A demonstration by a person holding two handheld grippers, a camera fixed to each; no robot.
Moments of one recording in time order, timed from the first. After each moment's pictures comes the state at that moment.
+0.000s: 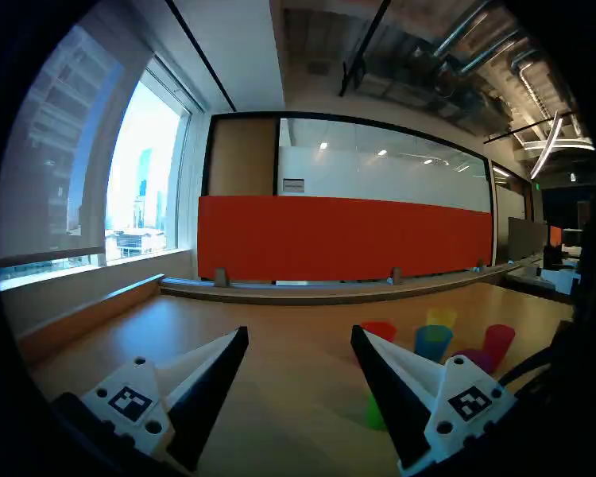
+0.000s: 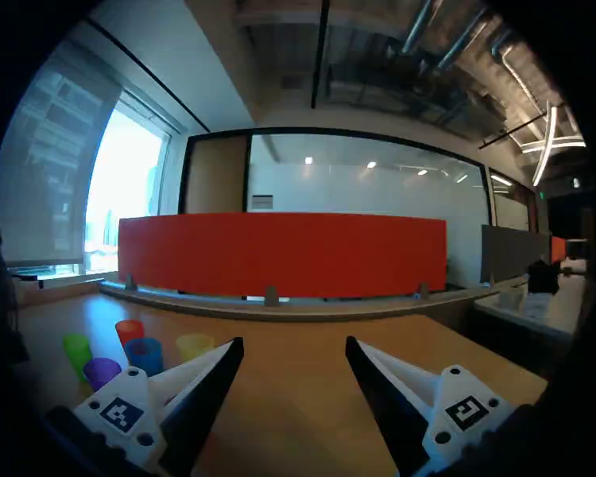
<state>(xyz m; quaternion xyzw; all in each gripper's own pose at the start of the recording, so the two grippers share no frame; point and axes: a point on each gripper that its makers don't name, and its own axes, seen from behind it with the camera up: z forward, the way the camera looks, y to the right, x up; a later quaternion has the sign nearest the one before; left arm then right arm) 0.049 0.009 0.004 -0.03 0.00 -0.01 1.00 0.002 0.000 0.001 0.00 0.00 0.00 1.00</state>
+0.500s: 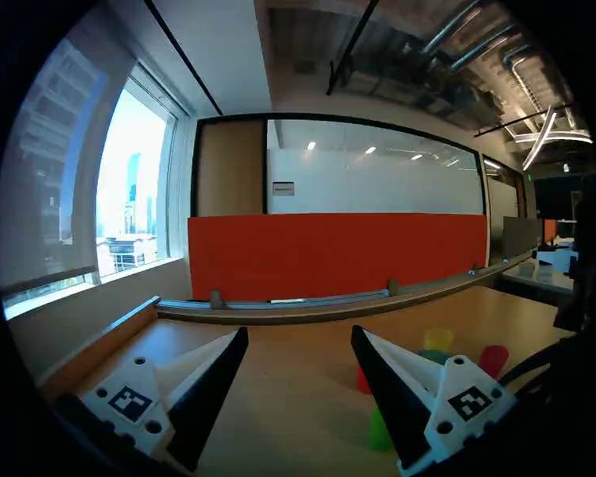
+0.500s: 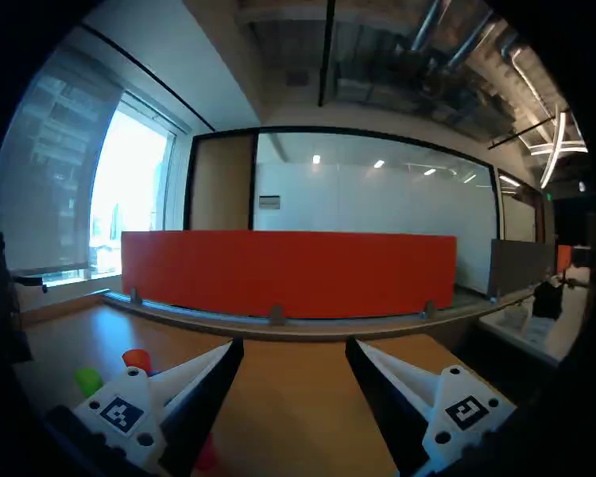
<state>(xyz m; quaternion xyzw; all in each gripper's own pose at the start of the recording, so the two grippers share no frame) 0.116 0.005 0.025 -0.05 0.00 0.01 1.00 0.069 0.001 0.024 0.02 -0.01 0.00 1.00</state>
